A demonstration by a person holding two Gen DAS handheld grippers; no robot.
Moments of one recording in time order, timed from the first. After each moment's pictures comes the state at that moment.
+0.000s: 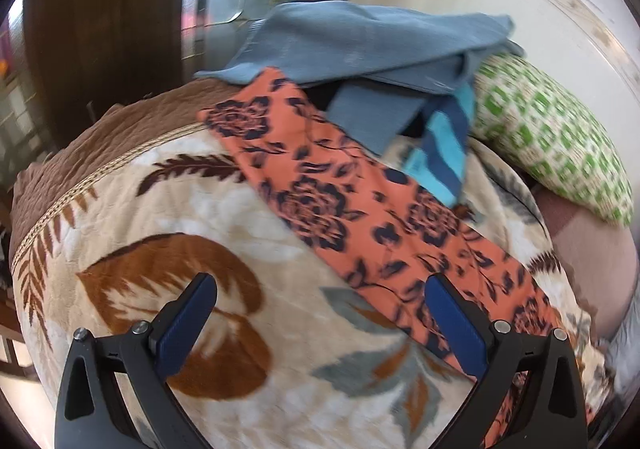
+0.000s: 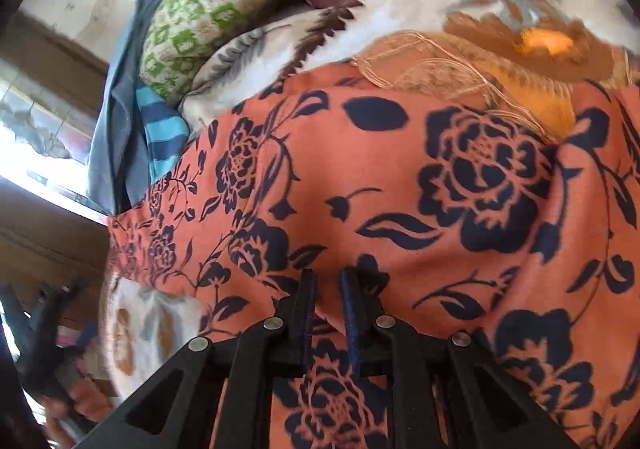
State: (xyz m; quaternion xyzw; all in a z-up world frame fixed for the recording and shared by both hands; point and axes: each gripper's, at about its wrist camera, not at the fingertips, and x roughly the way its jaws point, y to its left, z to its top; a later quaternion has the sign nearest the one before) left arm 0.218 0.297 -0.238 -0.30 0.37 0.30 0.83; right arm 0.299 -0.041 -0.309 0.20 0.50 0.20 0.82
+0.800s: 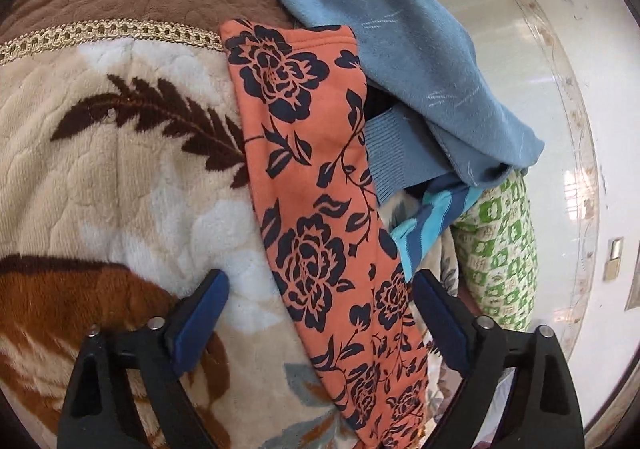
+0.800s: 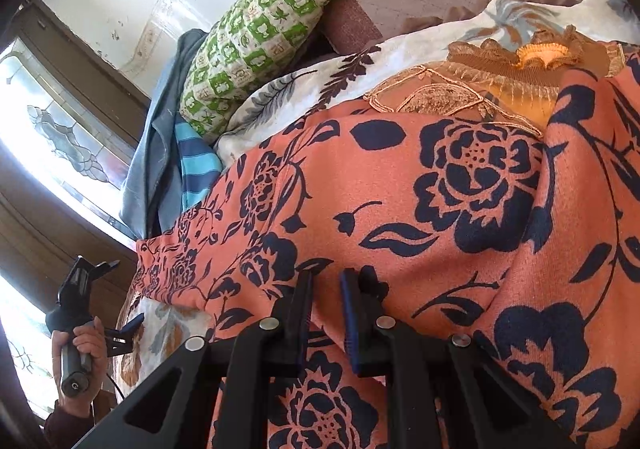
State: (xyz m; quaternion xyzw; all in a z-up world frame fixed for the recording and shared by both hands) left arm 0.231 0.399 -0.297 -0.59 0.29 0.16 0.73; right arm 0.283 -0.061 -0.326 0.26 0.41 0.24 0.84
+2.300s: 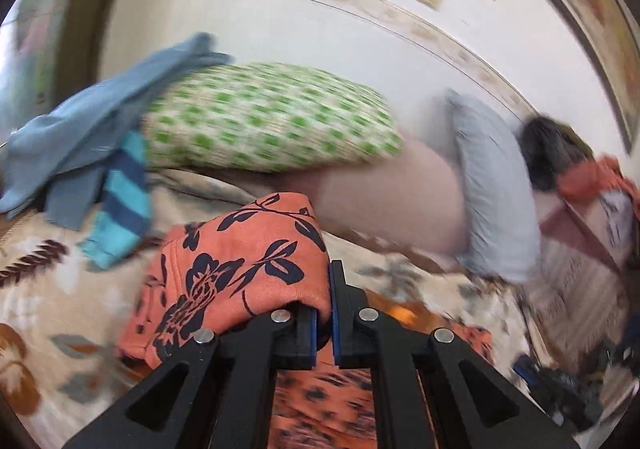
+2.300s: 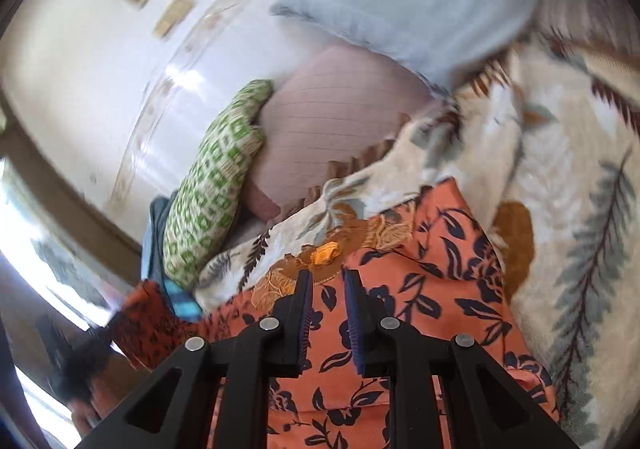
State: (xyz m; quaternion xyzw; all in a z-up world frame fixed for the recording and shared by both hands) left arm 0.275 0.057 -0.144 -0.14 0.27 -0.08 0.95; right arm 0.212 -0.315 -0.246 0.39 0.30 0.10 0.87
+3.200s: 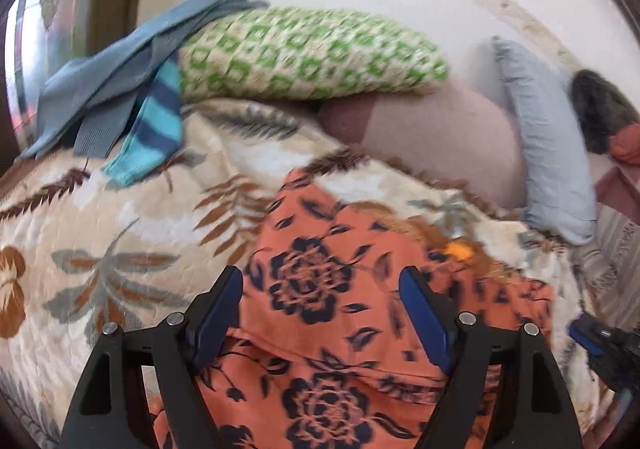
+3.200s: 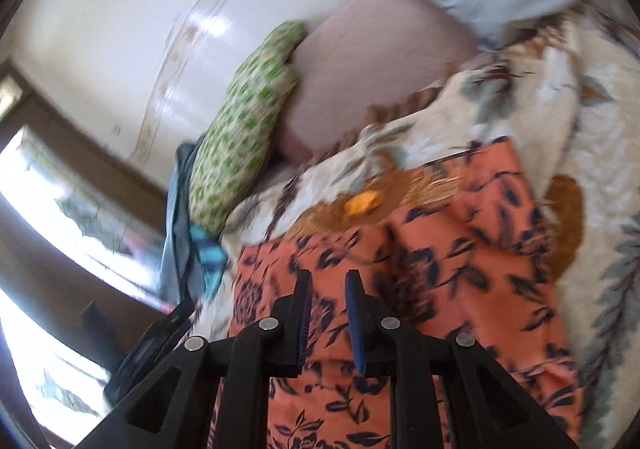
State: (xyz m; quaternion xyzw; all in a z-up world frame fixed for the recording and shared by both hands) left arm 0.251 0.078 -0.246 -0.13 0.35 0.04 0.93; right arm 0.228 -0.275 -0.245 0.33 0.36 0.22 0.84
